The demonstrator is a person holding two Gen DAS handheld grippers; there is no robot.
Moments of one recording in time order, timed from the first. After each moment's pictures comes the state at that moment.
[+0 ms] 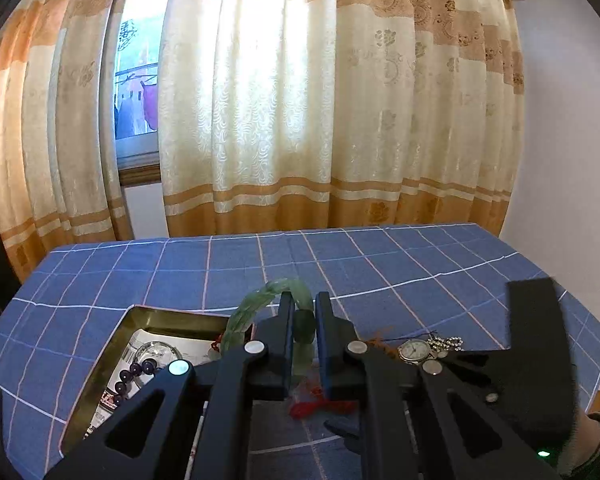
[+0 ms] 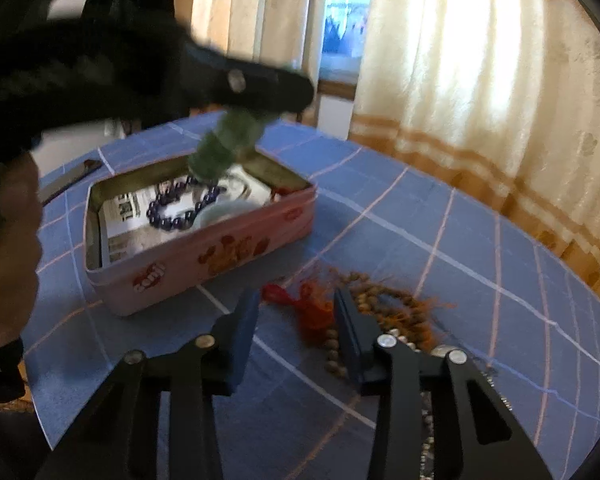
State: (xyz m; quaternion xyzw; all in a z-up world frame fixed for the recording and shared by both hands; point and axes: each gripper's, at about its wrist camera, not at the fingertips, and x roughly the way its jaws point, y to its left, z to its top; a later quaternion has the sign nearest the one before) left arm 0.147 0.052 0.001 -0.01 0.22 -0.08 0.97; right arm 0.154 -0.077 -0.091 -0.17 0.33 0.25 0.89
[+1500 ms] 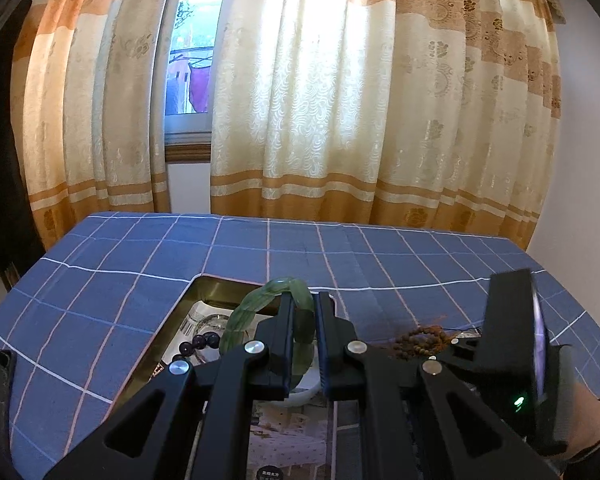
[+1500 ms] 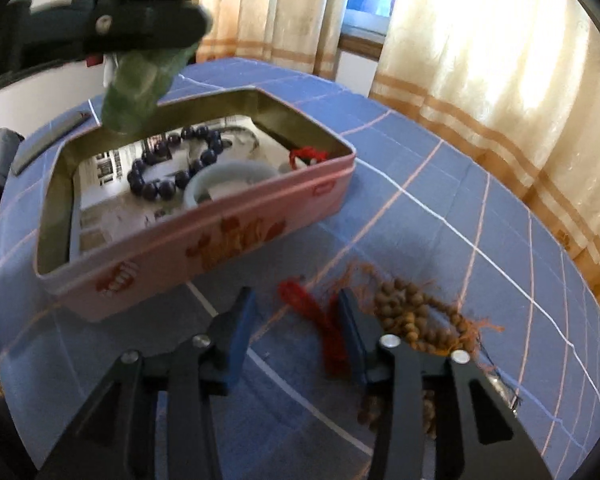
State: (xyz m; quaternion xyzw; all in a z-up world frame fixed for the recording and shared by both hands) left arm 0.134 0.116 -0.017 -0.05 0.23 -0.02 0.97; right arm 0.186 -0.049 -0.114 -0.22 0.39 0.24 0.86
